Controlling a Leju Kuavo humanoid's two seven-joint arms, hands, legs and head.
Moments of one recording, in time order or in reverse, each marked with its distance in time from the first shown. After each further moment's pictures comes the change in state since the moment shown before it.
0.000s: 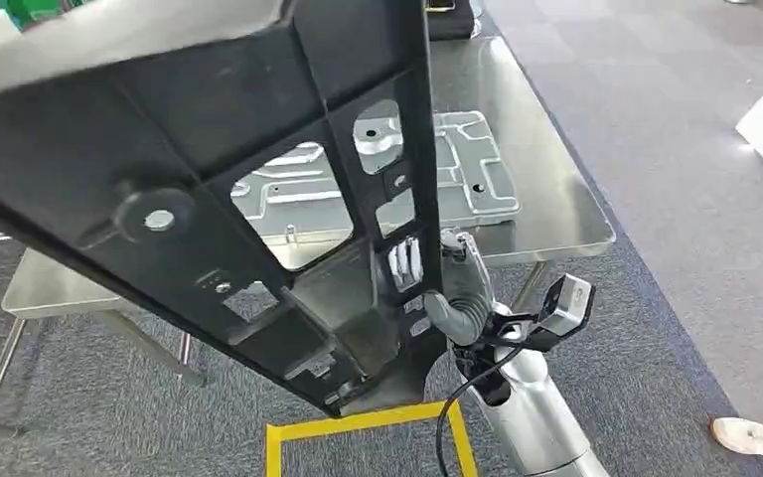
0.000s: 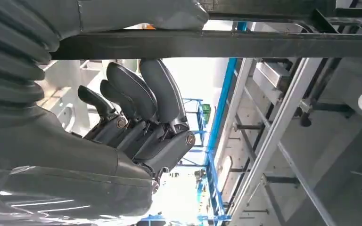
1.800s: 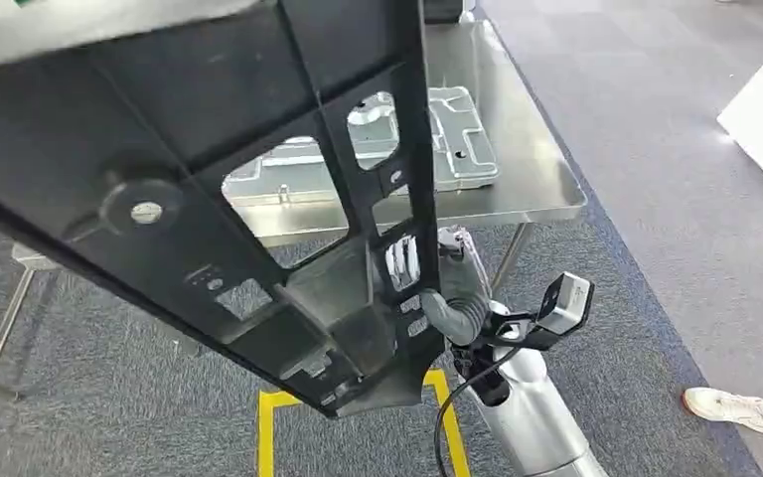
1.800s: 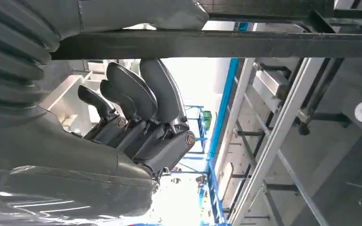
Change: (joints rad) left arm 0.002 0.000 0.000 0.000 0.000 0.002 0.000; right arm -0.007 0.003 0.007 -0.009 -0.013 -0.003 0.014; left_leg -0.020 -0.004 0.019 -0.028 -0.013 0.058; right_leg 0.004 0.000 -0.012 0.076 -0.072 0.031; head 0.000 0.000
